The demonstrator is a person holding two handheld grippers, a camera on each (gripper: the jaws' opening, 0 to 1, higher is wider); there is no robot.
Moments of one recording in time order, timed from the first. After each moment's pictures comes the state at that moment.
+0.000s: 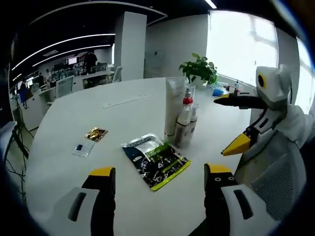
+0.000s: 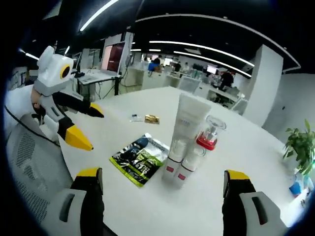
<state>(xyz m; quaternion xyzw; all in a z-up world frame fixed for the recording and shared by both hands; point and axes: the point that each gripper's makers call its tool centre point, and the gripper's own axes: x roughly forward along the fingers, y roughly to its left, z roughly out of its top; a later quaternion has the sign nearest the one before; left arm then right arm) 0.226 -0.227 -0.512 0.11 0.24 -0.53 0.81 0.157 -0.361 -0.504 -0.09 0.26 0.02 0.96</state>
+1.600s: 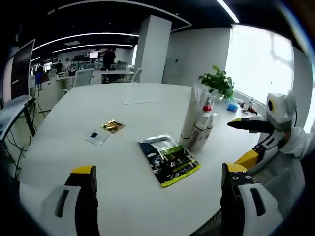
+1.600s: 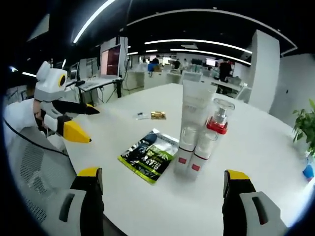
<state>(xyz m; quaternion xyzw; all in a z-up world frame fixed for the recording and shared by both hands) 0.242 -0.202 -0.514 0.03 0.25 -0.47 0.84 0.155 -0.349 -0.524 -0.05 0.27 0.03 0.96</state>
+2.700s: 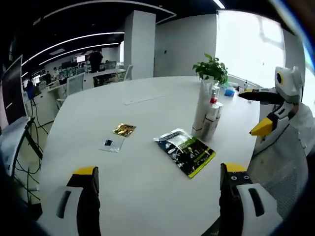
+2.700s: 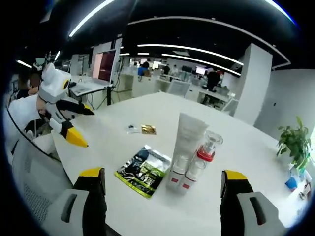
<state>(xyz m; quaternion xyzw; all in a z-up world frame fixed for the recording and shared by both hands) 0.290 -0.165 -0.506 0.11 0.24 -0.50 0.82 0.167 -0.323 -0.461 -0.09 0.24 -0.01 0.97</state>
